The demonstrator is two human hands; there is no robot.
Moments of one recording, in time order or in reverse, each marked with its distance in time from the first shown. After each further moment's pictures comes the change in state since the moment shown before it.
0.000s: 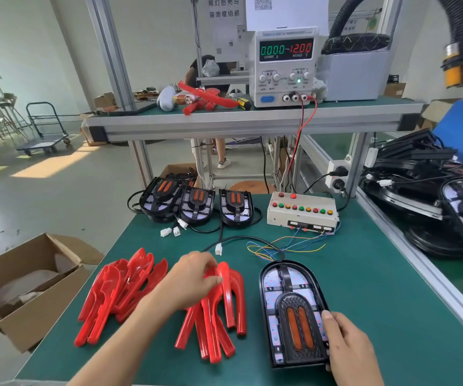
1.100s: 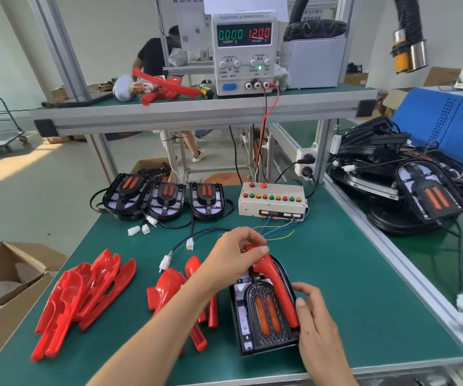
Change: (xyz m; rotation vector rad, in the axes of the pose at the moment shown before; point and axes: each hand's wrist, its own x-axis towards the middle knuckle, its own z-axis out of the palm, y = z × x) left_hand 0.045 0.099 0.057 -0.825 -0.072 0.182; right_hand 0.001 0.021 -0.003 0.039 -0.073 -0.198
